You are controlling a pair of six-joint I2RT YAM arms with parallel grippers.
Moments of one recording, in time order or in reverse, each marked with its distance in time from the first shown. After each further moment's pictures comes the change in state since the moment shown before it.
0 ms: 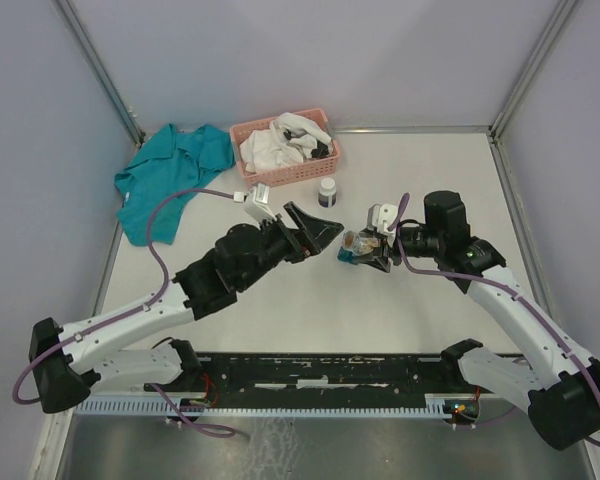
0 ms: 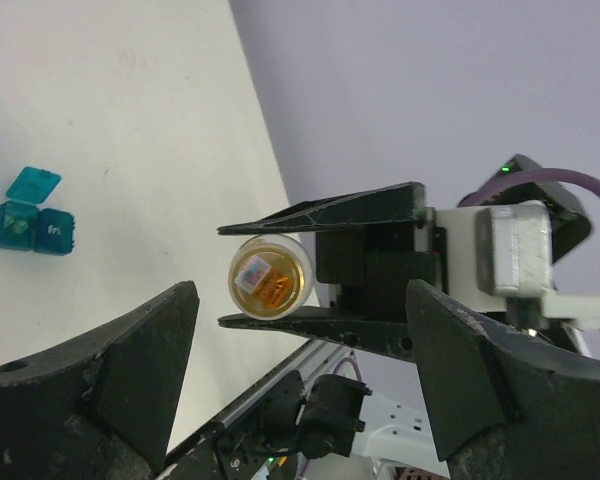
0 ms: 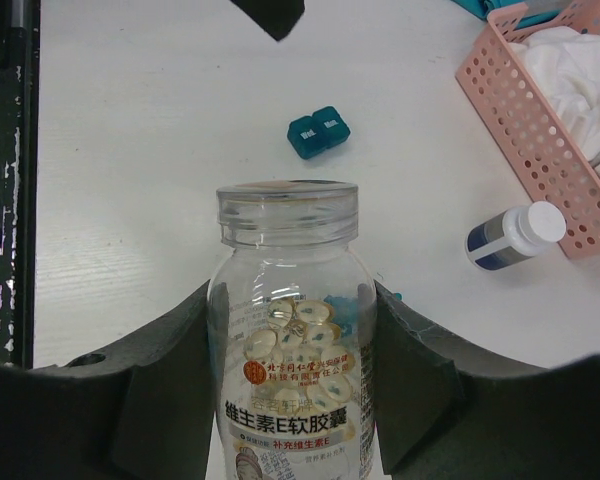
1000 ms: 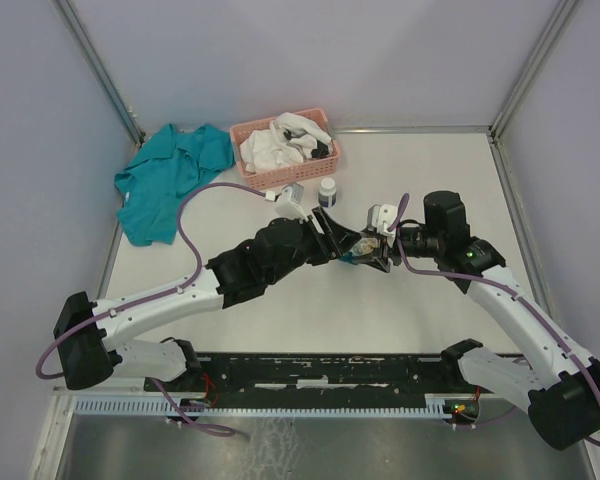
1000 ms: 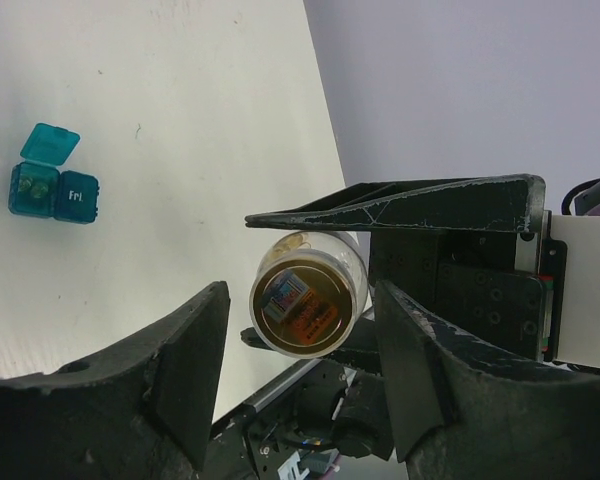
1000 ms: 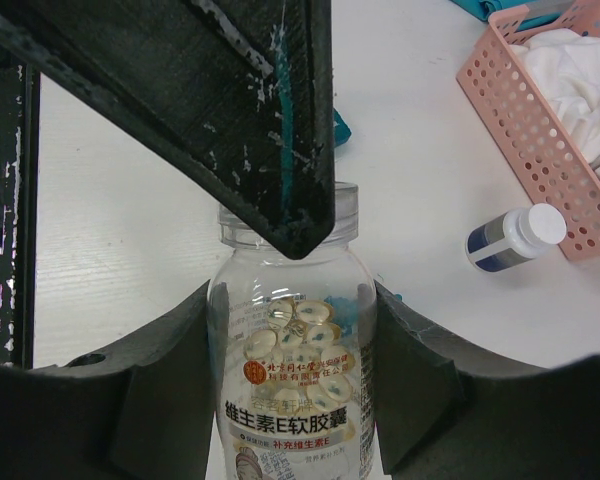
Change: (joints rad) left arm -0.061 0.232 0.133 -0.092 -0.049 -0.001; right arm 0.000 0.000 0.000 0.000 -0.002 -0.006
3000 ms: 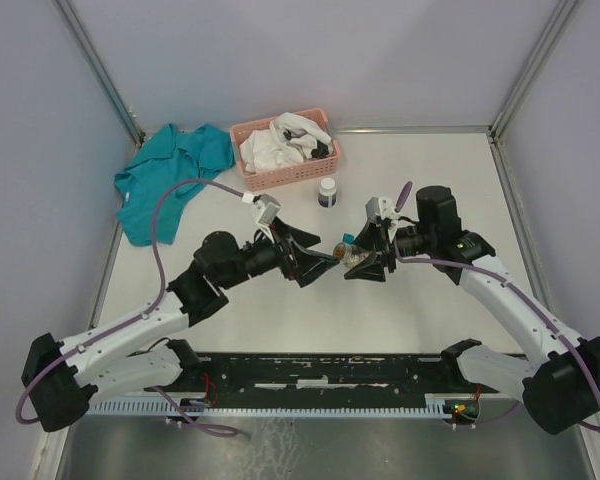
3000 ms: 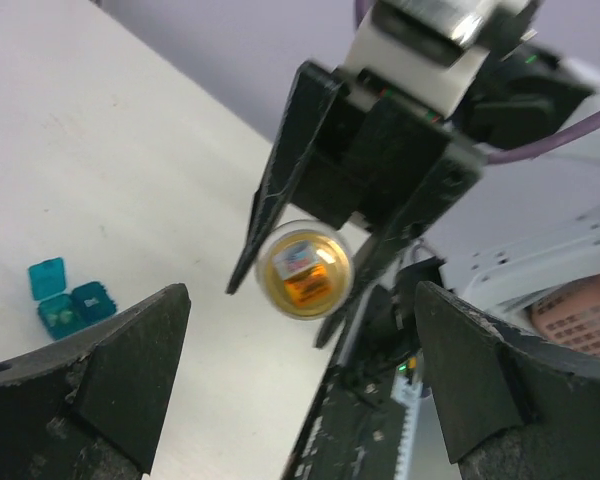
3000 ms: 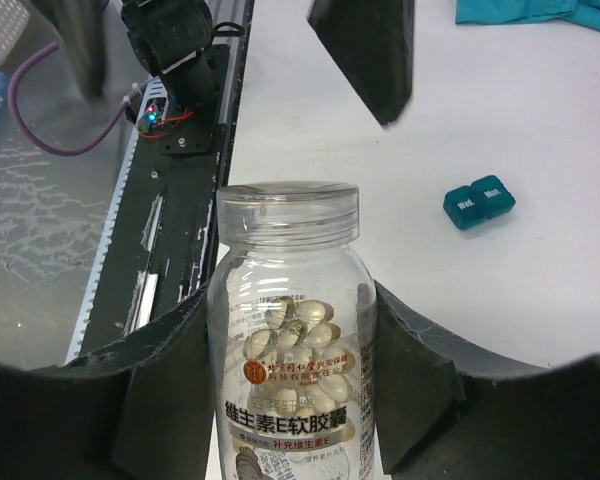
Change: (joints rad) left arm 0.183 -0.241 -0.296 0.352 0.542 0.553; right arm -0.001 0.086 0.009 0.067 -0.348 0.270
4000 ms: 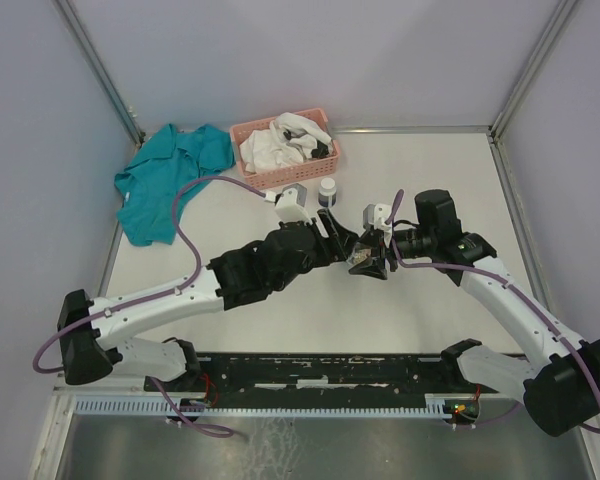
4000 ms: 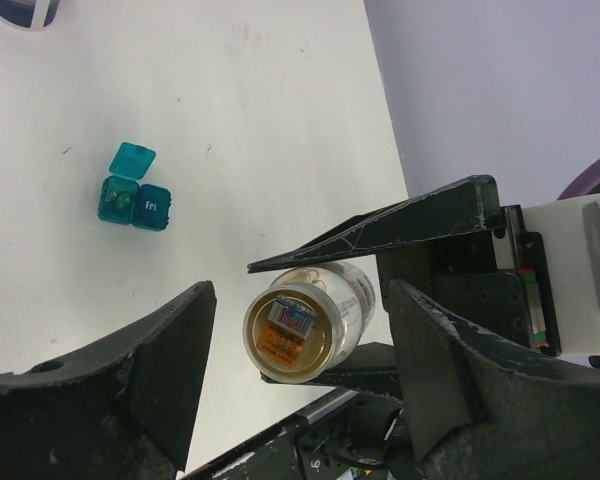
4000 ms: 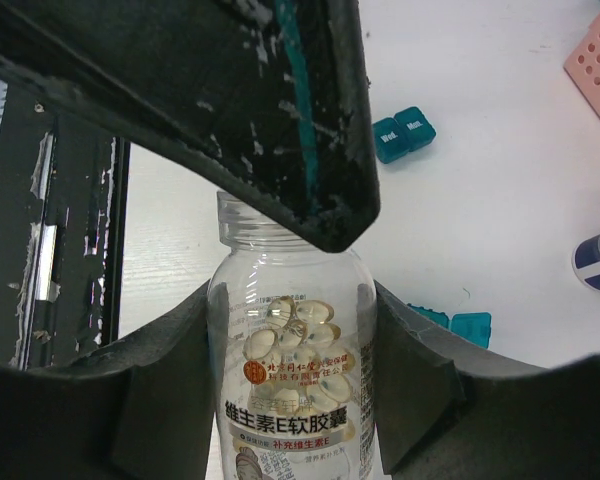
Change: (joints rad) left arm -0.266 0.251 0.402 -0.533 -0.746 -0.489; right arm 0.000 -0.011 0.000 -0.120 0.216 -0.218
